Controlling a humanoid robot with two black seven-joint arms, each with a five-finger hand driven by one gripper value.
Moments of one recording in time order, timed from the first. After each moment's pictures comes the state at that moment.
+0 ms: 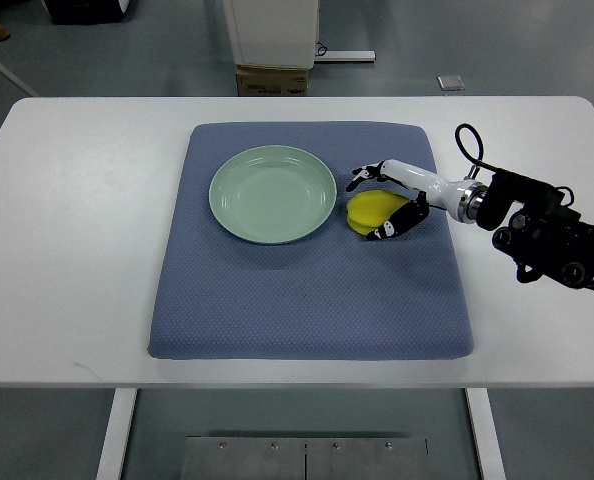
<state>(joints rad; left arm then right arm) -0.03 0.00 -0.10 -0.21 0.09 0.06 -0.21 1.04 -0.28 0.09 0.78 -1.02 0.04 0.26</state>
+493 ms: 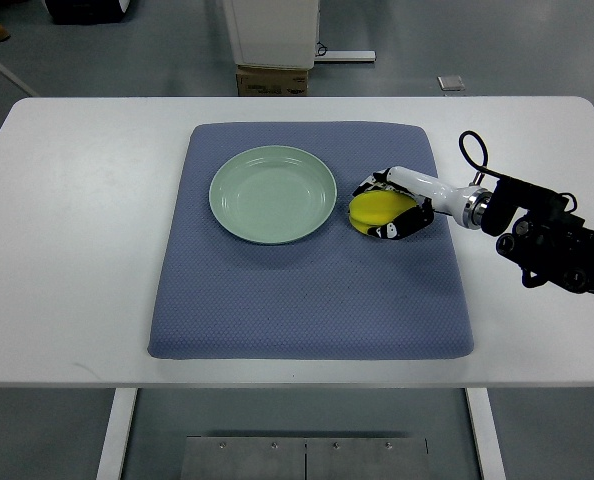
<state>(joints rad) -0.03 0.00 -0.10 -0.21 0.09 0.06 -0.21 1.03 -0.29 0.07 0.77 -1.02 0.04 0.26</state>
